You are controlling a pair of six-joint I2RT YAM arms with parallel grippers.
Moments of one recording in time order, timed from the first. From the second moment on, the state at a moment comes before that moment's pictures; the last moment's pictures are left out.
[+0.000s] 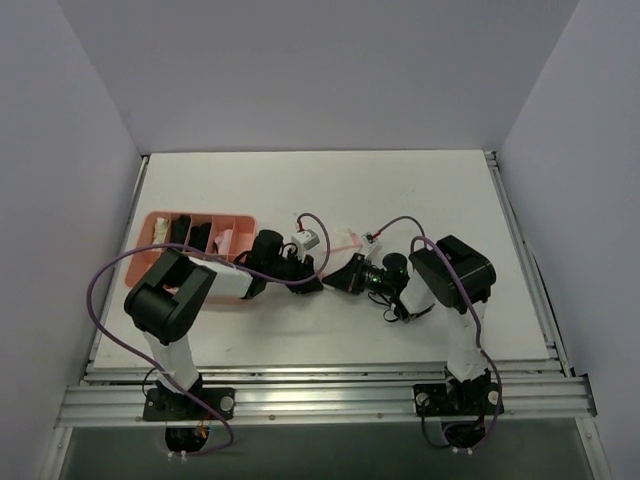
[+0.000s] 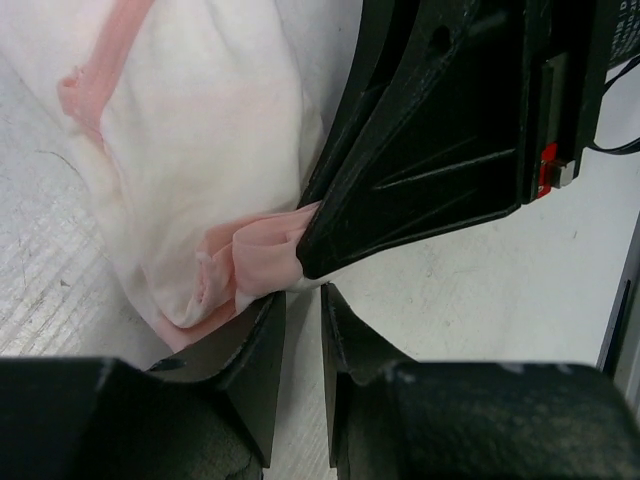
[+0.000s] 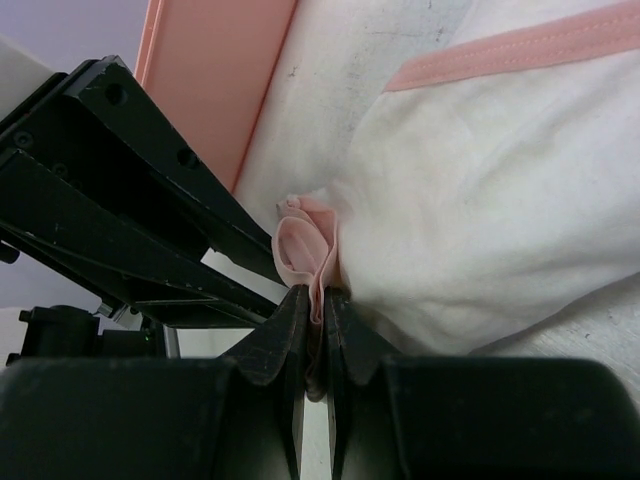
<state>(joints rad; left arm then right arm) -0.57 1.82 0.77 0.41 0.61 -0.14 0.48 2.06 0.48 1.33 -0.61 0.89</state>
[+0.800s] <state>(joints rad) -0.56 1.62 0.69 0.56 0.53 -0.21 0.48 2.05 0.47 1.31 -0.58 0.89</state>
